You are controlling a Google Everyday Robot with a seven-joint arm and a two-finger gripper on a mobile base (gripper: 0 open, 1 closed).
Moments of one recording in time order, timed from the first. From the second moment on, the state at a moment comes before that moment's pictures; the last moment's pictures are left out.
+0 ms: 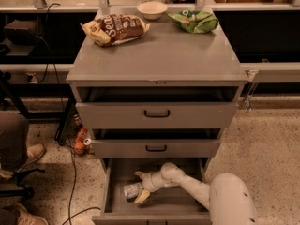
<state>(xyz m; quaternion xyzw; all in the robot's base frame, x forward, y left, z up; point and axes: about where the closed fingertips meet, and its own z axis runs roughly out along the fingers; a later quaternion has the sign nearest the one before) 0.578 0.070 0.129 -0.66 0.63 0.26 0.31</state>
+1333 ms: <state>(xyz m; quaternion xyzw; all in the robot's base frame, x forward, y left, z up) 0.554 0.037 0.237 -0.60 0.63 0.32 0.37</state>
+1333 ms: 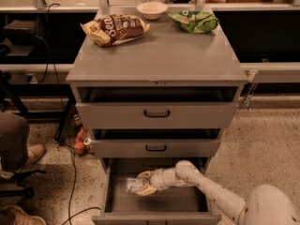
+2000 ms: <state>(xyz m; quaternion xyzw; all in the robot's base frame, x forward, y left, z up) 0.551 0.032 0.253 -0.60 0.63 0.32 0.37</state>
